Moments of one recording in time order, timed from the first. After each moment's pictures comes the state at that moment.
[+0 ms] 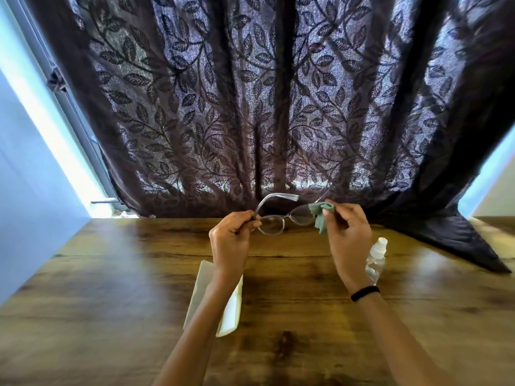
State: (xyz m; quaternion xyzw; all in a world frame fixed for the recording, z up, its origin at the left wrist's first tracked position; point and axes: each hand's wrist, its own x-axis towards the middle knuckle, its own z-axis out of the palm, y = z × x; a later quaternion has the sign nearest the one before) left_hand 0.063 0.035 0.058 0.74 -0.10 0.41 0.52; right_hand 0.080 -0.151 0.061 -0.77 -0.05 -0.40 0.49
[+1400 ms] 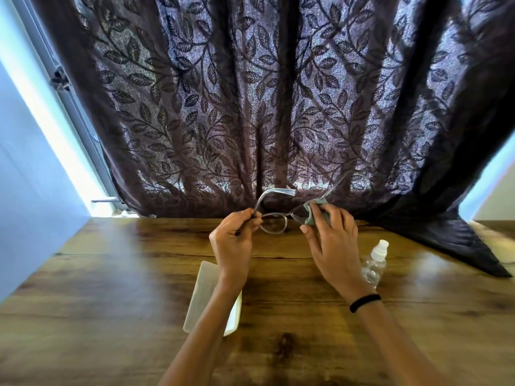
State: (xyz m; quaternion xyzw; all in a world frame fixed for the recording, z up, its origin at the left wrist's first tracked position) left_hand 0.064 0.028 0.056 0.69 -0.06 0.43 0.59; right_hand 0.078 -0.149 0.046 -0.92 -0.13 -0.33 0.19
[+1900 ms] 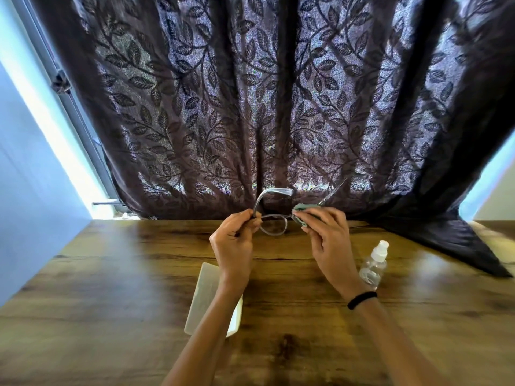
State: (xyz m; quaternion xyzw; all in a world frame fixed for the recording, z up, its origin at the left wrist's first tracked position) left_hand 0.066 0.025 0.055 0.67 -0.05 0.43 0.61; right_hand 0.080 -0.143 0.051 -0.85 -0.22 -0.35 0.33
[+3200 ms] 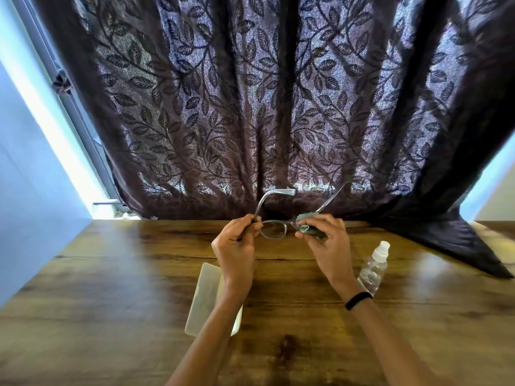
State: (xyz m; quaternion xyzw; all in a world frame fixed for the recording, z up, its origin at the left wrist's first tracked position) left_hand 0.065 0.022 0.045 0.66 -0.03 0.44 0.60; right_hand 0.081 -0.137 0.050 -0.81 -0.15 -0.29 0.48
